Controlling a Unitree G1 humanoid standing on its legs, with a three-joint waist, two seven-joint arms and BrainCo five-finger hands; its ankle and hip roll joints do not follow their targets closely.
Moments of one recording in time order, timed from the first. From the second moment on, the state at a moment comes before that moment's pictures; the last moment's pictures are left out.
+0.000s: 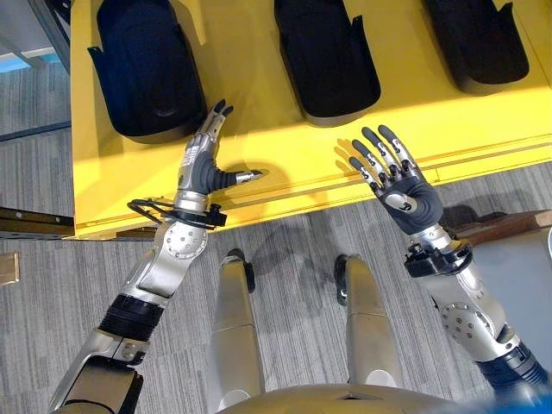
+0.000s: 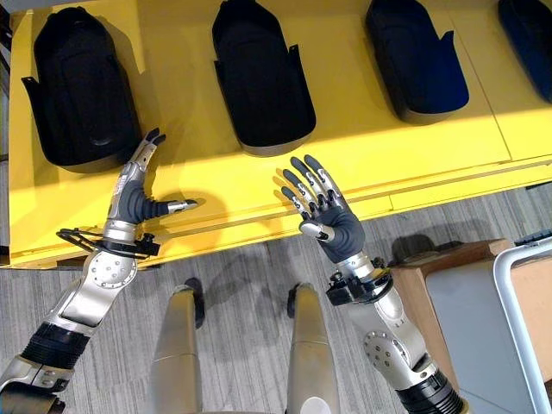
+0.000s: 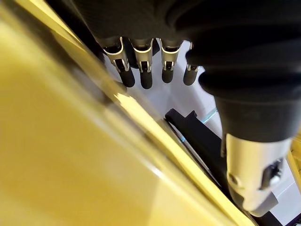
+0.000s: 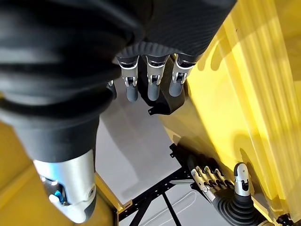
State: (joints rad) left arm -0.28 0.59 -0.19 0.00 0.29 -0.18 0.37; right arm -0.08 -0.53 0.32 -0.37 0.94 -0.23 0.12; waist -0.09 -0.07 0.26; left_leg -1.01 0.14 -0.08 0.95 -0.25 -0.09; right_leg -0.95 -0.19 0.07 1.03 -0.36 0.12
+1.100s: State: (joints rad) left arm -0.17 0.59 -0.11 -0.04 0.26 -0.19 0.37; right arm -0.07 -0.53 0.32 -0.37 0.94 -0.23 0.12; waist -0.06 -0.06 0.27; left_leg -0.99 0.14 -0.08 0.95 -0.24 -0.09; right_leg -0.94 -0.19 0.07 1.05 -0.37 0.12
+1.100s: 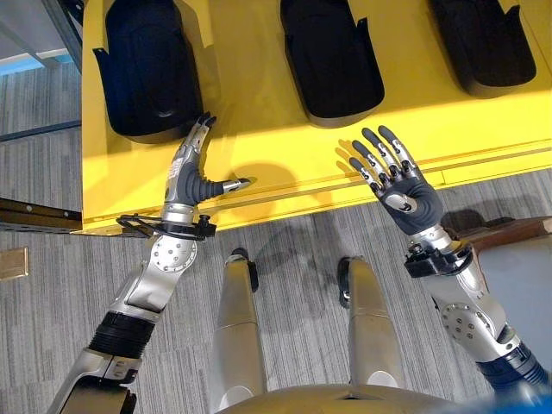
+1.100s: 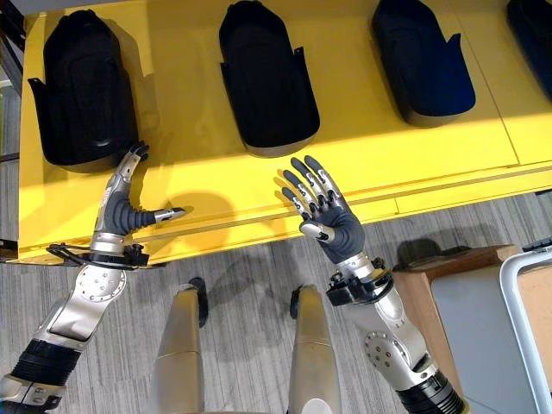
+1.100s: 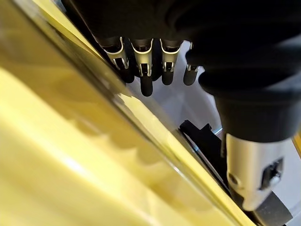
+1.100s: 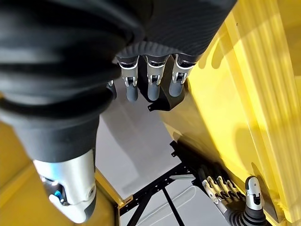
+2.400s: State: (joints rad) left arm -0.14 0.53 -0.16 -0.38 -0.38 -0.30 0.23; right arm -0.08 -0.53 0.36 -0.48 0.92 -0.27 0.09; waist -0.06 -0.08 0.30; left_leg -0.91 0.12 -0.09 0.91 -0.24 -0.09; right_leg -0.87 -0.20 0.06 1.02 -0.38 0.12
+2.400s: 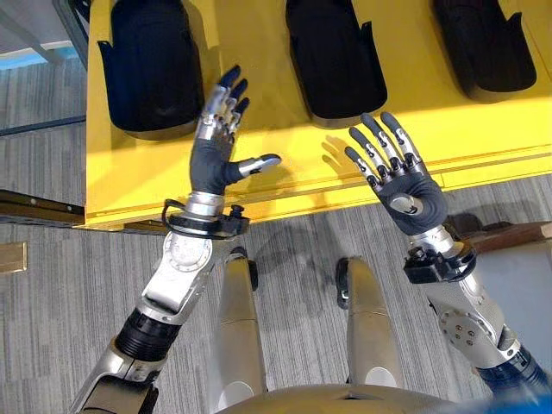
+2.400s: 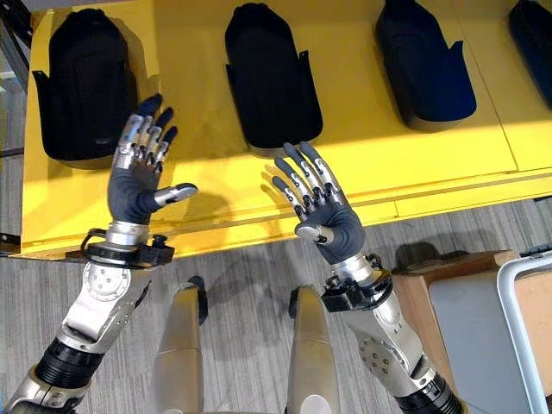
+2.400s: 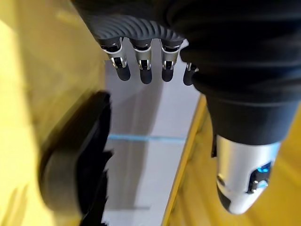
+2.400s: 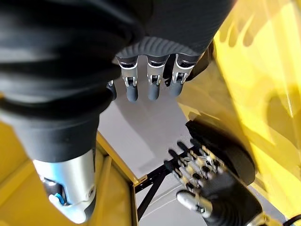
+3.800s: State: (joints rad) left arm 0.36 0.34 -0.12 0.11 -0.68 -0.23 -0.13; right arm 0.23 -0.44 0.25 0.04 0.68 -0.15 0.14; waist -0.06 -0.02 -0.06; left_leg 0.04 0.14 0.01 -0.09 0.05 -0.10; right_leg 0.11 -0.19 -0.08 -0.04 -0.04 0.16
